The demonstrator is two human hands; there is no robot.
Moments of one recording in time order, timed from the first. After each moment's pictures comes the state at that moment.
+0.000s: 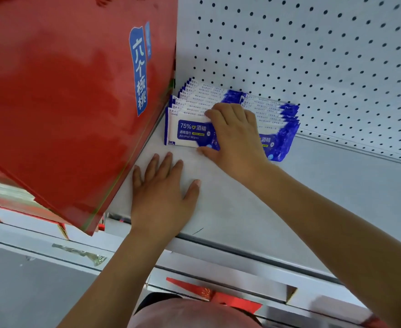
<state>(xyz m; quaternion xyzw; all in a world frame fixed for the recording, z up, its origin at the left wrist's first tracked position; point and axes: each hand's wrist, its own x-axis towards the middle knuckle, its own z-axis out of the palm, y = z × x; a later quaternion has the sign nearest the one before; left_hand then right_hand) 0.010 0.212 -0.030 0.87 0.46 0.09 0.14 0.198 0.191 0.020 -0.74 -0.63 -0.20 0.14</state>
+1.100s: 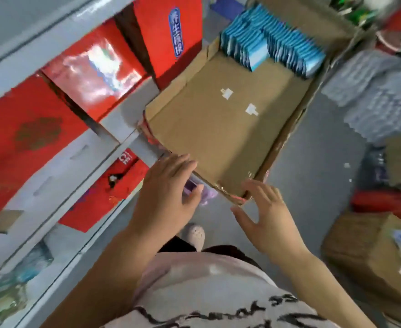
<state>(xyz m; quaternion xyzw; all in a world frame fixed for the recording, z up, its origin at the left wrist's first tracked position) 0.009 -0.245 -0.117 0.93 -0.22 -0.04 0.30 -0.079 -0.464 -0.116 -0.96 0.08 0.06 0.27</state>
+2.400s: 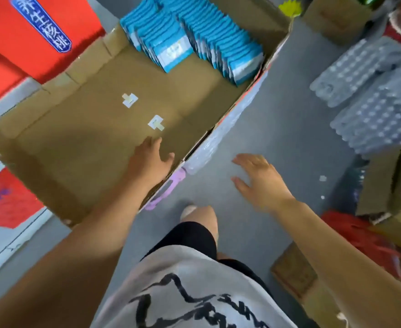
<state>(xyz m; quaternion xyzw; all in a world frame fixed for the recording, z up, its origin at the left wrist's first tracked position) 0.155 -0.647 -0.246 0.95 0.03 -0.25 0.18 0.074 -0.923 -0.189 -0.96 -0.02 0.20 0.20</state>
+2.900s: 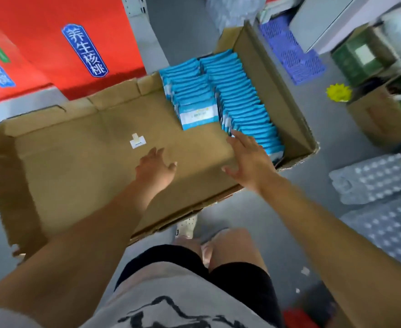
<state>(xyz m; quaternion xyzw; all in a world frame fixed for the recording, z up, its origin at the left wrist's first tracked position) 0.323 -0.697 -0.265 0.90 0.26 -0.27 0.24 0.403 -0.940 -0.201 -0.94 -0.24 0.21 0.07</state>
